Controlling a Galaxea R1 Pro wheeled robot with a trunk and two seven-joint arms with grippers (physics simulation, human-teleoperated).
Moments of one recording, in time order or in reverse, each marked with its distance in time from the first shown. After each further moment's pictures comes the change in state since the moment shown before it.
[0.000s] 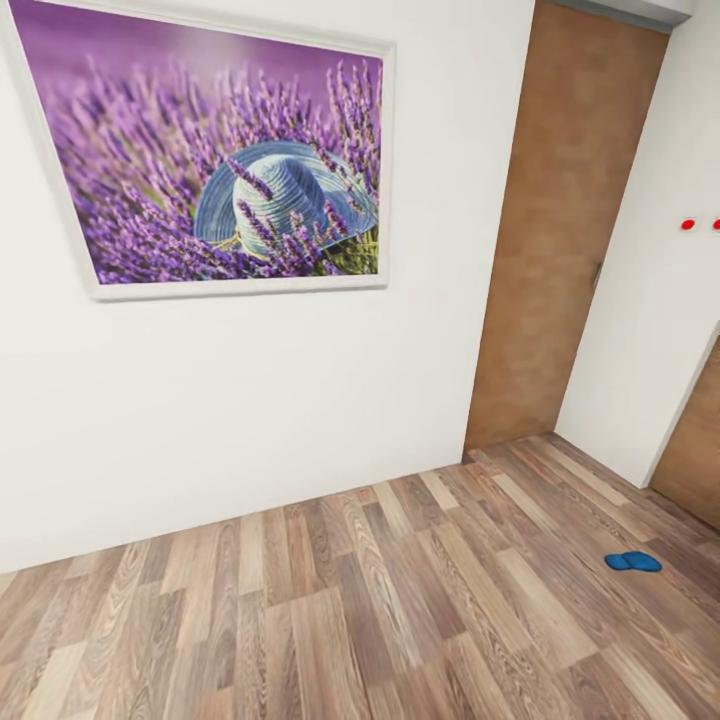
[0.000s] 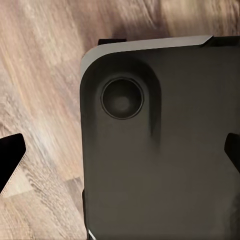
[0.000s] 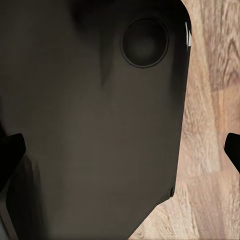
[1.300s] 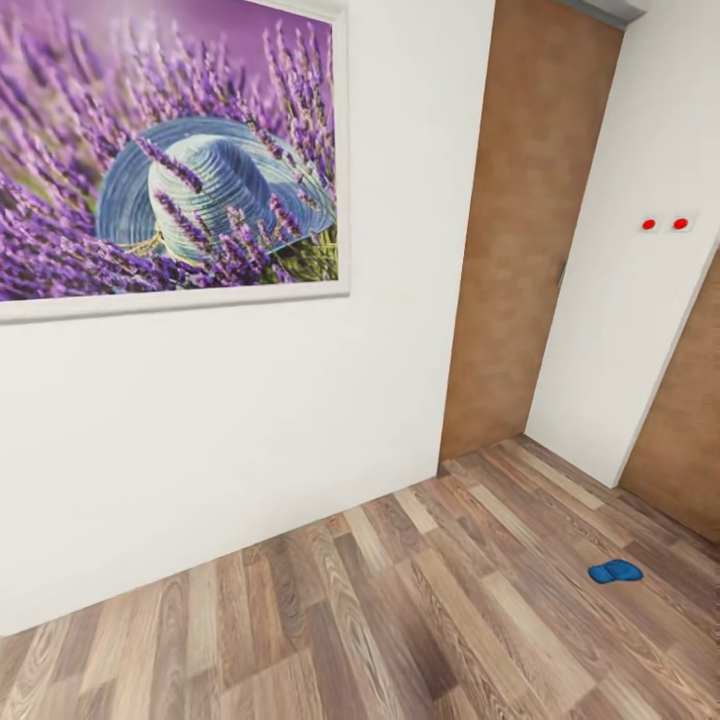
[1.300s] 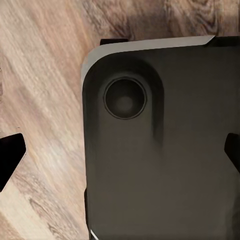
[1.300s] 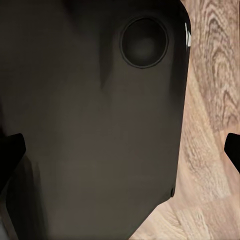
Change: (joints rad) left arm 0.000 0.003 0.000 0.000 0.002 0.000 0.000; right arm 0.000 0.000 -0.002 0.000 -0.001 -0.001 -0.001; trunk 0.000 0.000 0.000
